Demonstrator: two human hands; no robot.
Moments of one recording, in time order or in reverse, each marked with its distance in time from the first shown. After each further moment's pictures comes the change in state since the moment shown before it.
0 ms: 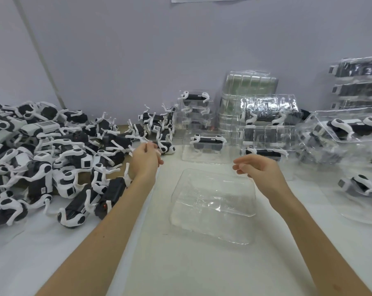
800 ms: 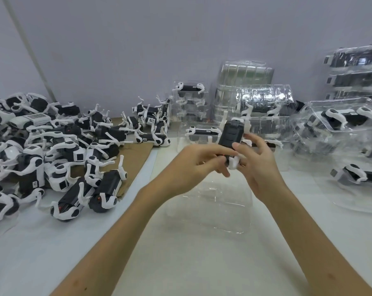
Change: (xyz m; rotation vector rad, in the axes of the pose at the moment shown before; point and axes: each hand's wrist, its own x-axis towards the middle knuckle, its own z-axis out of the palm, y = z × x) left_hand -0.111 0.050 0.004 0.165 -0.986 0.636; right_hand -0.009 -0.019 0.015 0.607 0.071 0.099
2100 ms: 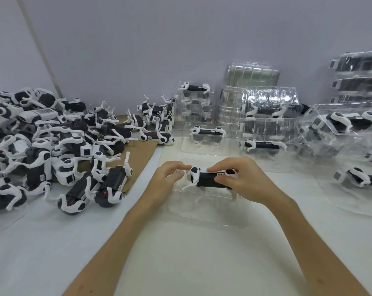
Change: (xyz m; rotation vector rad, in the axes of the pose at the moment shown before) left_hand -0.045 -0.082 -0.010 -0.166 0.360 -0.343; right_hand -0.009 0.010 0.001 -0.970 -0.448 -0.229
